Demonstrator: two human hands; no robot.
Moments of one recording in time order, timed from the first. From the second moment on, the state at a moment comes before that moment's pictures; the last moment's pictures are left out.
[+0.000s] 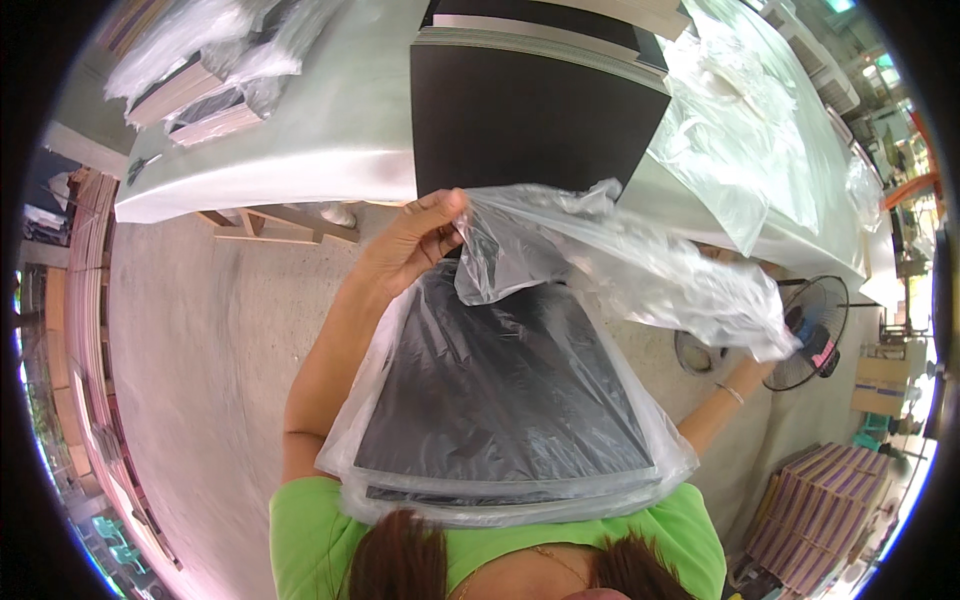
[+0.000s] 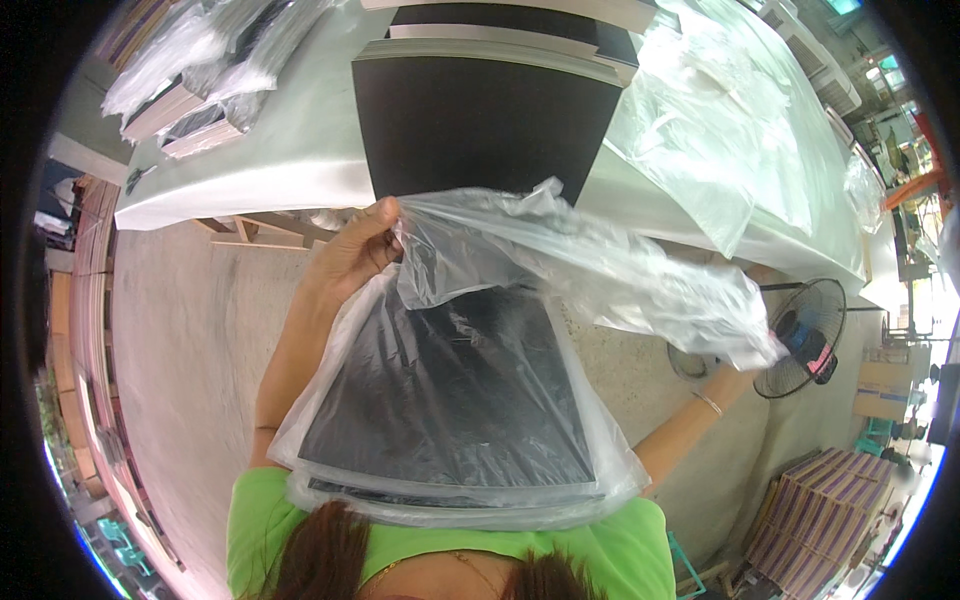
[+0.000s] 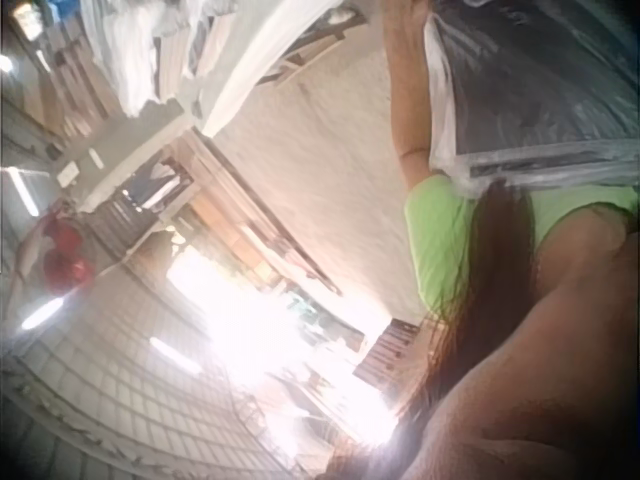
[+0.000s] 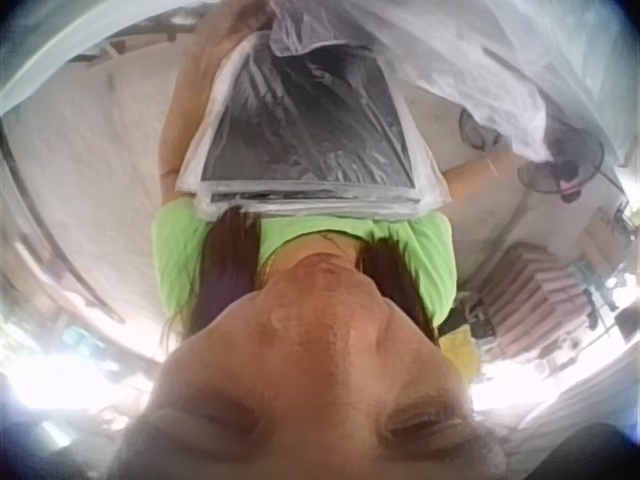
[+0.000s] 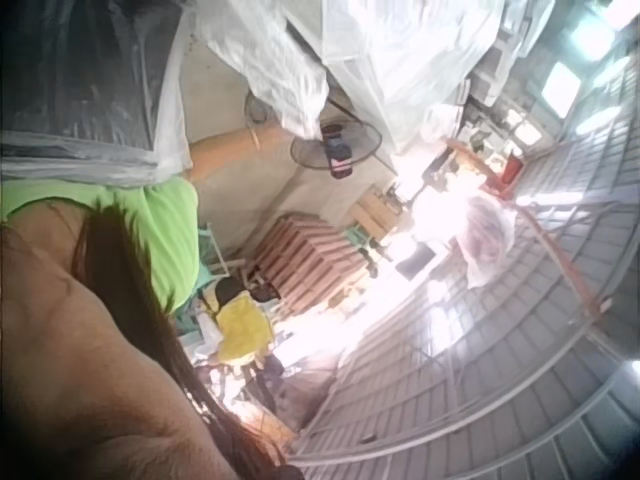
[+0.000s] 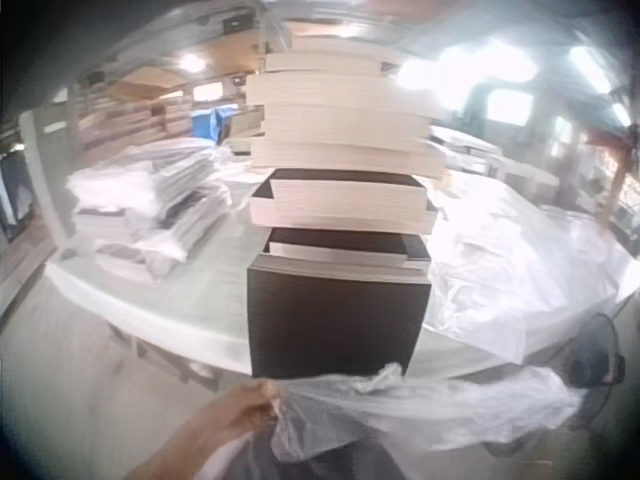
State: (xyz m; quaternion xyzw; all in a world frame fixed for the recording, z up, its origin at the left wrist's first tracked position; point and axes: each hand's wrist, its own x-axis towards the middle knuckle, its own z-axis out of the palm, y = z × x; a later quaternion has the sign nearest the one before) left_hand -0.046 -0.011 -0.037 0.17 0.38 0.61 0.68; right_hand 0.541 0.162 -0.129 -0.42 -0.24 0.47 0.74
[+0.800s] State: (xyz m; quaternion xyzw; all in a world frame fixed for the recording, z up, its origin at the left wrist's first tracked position) left_hand 0.015 -0.021 0.013 0.38 0.42 0.49 0.66; right_hand 0.190 0.046 0.038 -0.22 -0.83 0.39 0.33
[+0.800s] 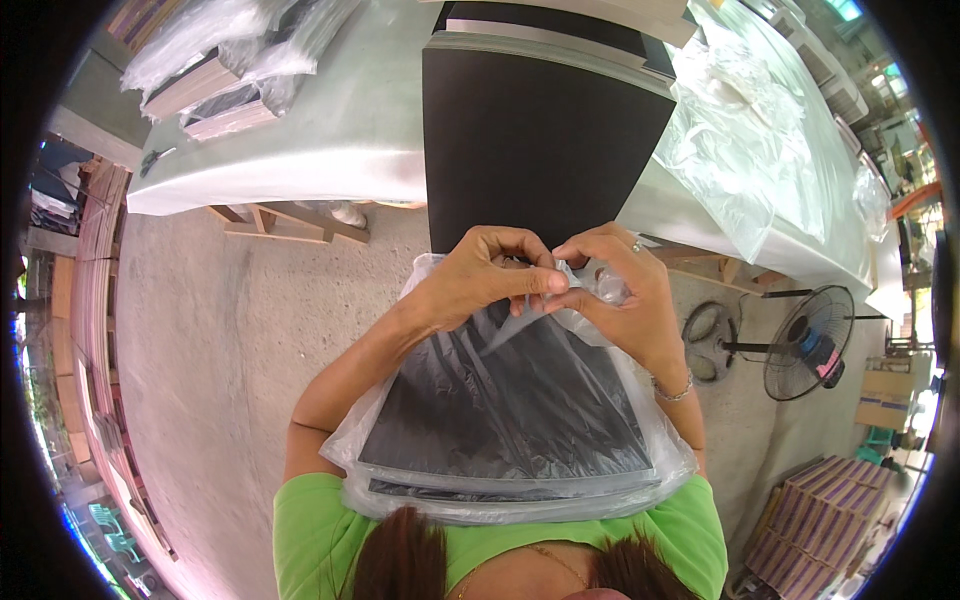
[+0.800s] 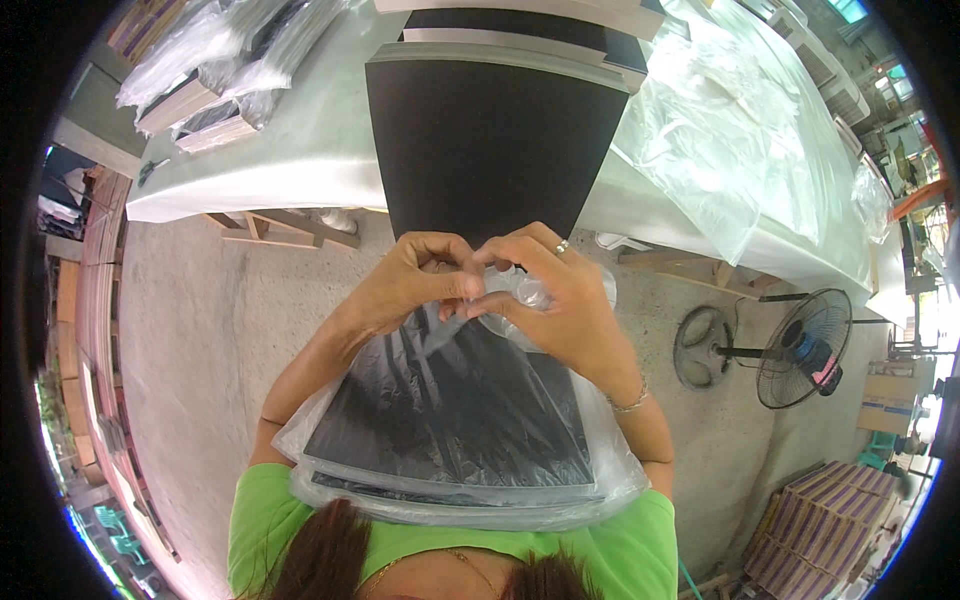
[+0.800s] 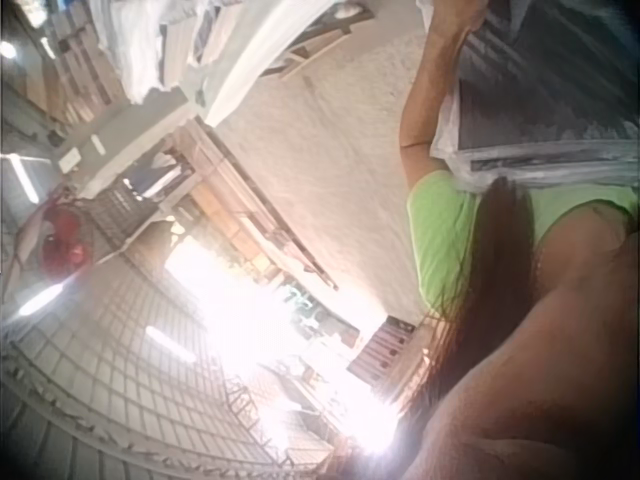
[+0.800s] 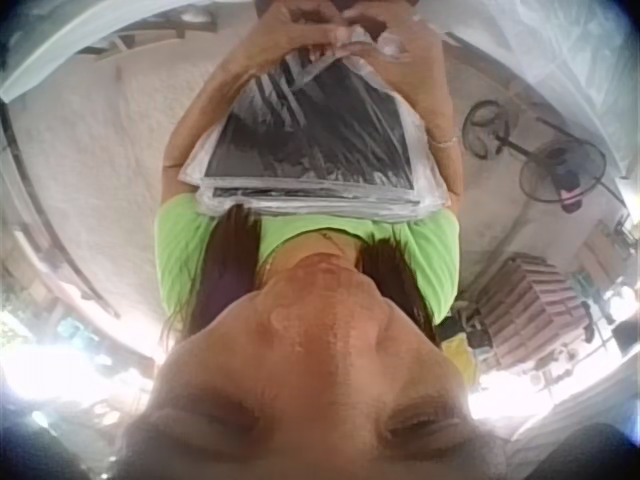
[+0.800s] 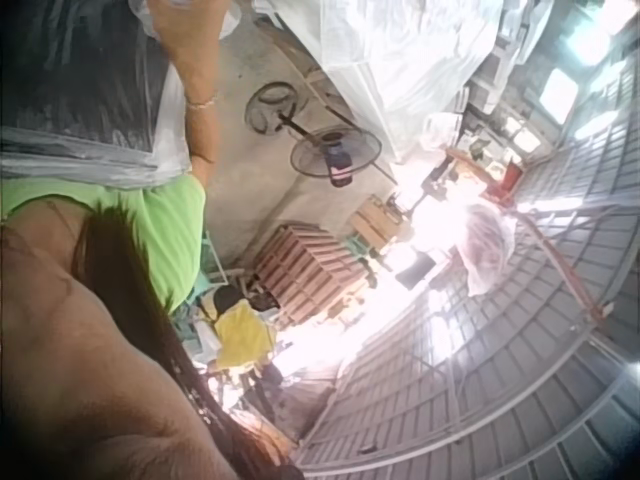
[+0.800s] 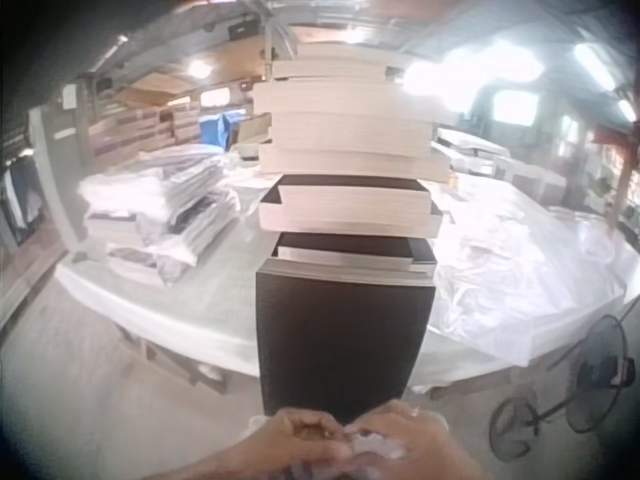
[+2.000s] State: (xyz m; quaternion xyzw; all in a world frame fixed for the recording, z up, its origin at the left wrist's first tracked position) left_hand 0.009 -0.018 -0.026 0.20 0.24 0.53 0.79; right_hand 0.182 0.052 0.010 -0.20 -0.83 0.39 0.33
